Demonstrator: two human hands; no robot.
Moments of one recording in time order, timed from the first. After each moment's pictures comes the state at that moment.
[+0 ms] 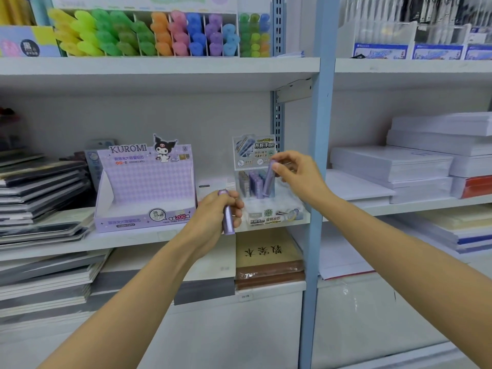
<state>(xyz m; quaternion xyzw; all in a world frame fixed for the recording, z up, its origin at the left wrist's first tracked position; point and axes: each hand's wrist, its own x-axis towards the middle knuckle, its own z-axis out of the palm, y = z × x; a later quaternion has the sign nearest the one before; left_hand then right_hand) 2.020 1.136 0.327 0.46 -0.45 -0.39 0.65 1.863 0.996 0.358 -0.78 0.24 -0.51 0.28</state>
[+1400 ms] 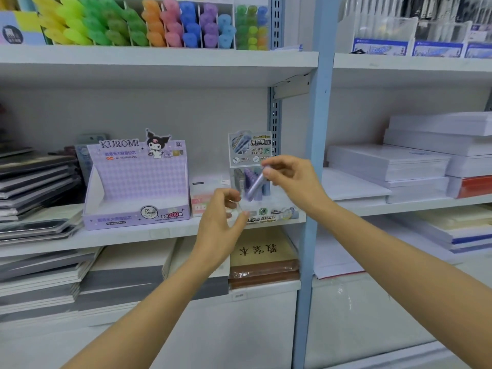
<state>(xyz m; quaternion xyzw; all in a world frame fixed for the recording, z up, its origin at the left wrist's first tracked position) 2.002 1.133 0.291 0.57 -0.60 -0.02 0.55 1.857 1.019 0.351 -0.77 0.20 -0.51 0.33</state>
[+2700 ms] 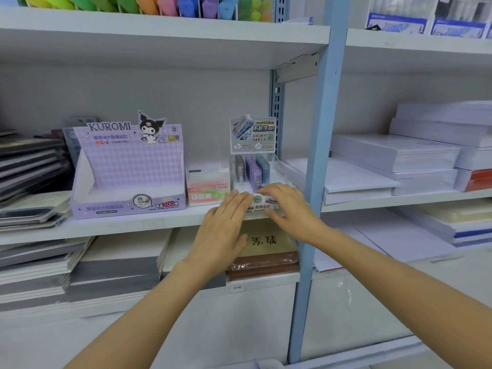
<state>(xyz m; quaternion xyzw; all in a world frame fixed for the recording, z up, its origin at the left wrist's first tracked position) 2.022 1.111 0.252 0.63 -0.72 0.19 0.22 1.860 0.989 0.270 -0.91 0.24 -0.33 0.03</state>
